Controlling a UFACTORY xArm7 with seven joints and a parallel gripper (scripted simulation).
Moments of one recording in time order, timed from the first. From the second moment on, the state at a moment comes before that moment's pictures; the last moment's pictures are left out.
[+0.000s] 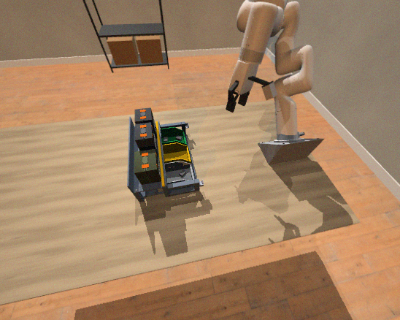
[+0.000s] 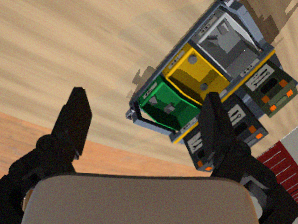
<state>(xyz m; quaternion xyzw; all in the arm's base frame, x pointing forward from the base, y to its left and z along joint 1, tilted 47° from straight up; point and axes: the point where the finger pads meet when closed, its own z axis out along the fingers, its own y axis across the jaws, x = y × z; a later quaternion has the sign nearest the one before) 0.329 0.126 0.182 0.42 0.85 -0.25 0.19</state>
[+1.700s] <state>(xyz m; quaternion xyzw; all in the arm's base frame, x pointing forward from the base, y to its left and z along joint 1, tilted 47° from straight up) 0.238 0.095 0.155 0.06 0.91 -0.37 0.16</state>
